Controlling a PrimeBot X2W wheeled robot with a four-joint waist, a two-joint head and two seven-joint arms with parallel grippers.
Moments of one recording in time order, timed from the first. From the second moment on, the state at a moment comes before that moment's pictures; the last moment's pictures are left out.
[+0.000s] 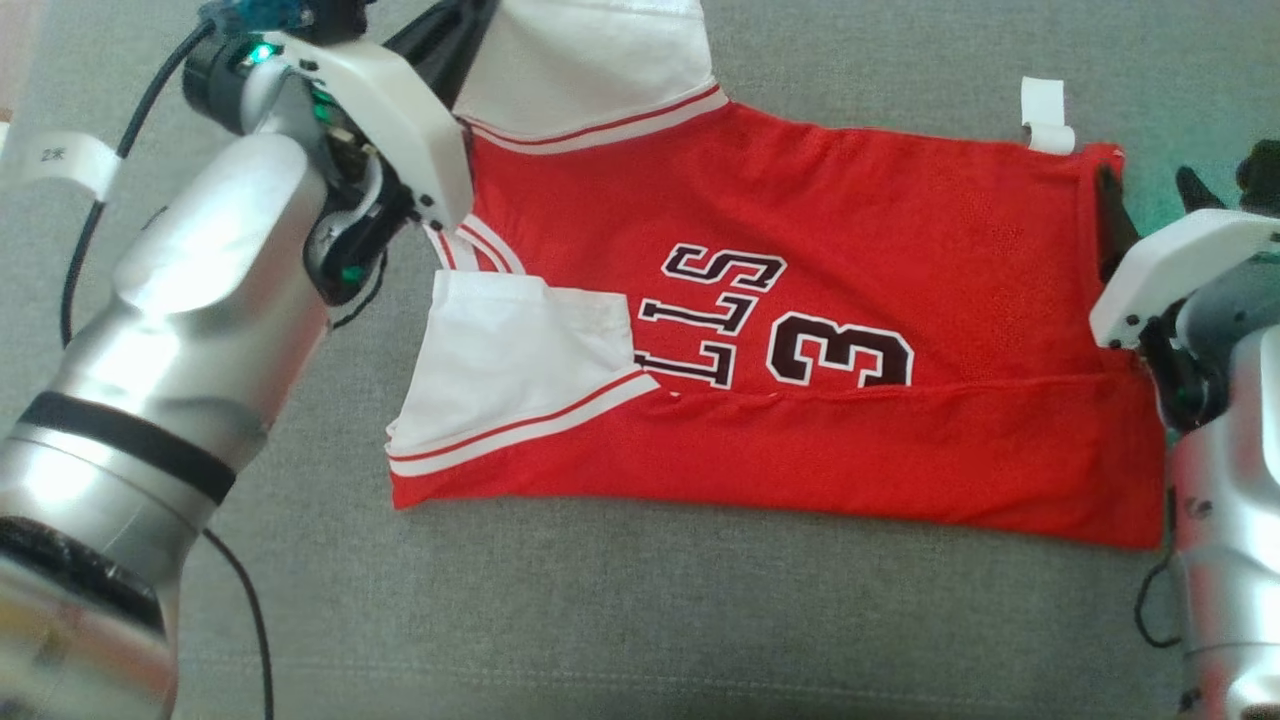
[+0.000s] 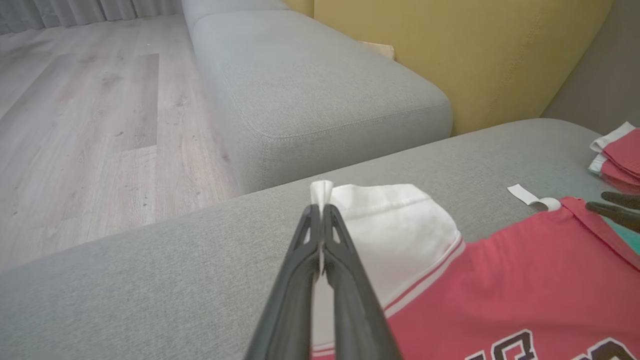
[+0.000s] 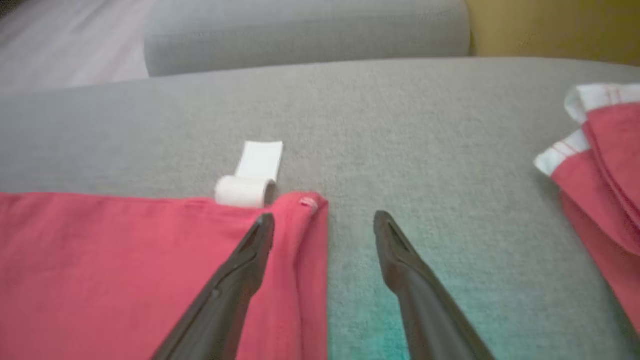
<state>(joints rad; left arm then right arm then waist) -1.11 0.27 -0.96 0.78 -0.83 -0.13 -0.12 -0.60 -0.13 -0.20 0.54 0.04 0.13 0.29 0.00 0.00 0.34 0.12</state>
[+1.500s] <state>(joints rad) -1.19 0.28 -0.98 0.93 -0.88 -0.12 -0.21 -0.96 -0.25 0.00 0.95 0.26 0.13 0.20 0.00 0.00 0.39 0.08</state>
